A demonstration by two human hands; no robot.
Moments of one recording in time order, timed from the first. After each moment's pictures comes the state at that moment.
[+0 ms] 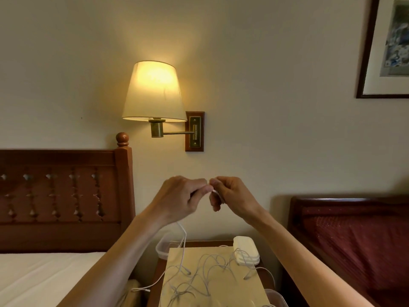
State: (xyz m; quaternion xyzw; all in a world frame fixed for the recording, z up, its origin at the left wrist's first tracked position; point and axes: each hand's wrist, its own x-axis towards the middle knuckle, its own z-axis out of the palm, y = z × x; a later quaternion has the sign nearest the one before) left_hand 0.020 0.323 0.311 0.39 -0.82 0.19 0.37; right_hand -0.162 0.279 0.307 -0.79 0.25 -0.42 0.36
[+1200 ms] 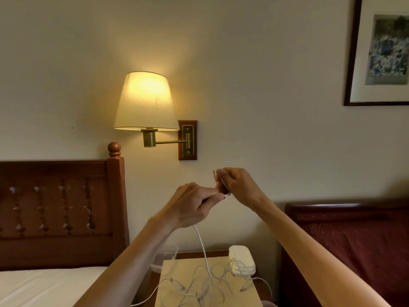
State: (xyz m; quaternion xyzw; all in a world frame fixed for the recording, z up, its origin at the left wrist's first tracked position) left_hand -0.017 0.298 0.321 0.39 -0.85 0.11 0.35; right_hand -0.185 0.245 0.342 -0.79 0.29 -0.45 0.28
